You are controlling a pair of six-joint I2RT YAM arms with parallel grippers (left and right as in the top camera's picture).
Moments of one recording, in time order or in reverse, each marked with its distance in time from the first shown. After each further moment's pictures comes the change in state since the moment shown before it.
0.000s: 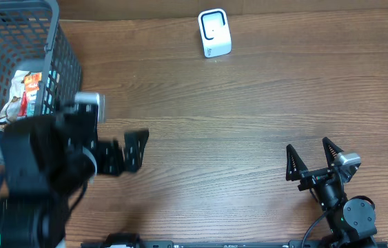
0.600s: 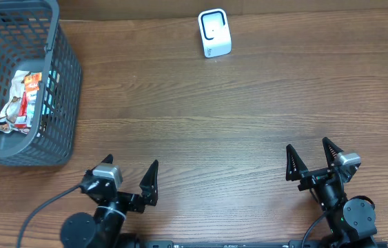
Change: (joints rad) left arm 0.000 -0.909 -1.061 0.693 -0.038 -0.126; right arm 0.001 0.000 0.000 0.000 0.000 0.000
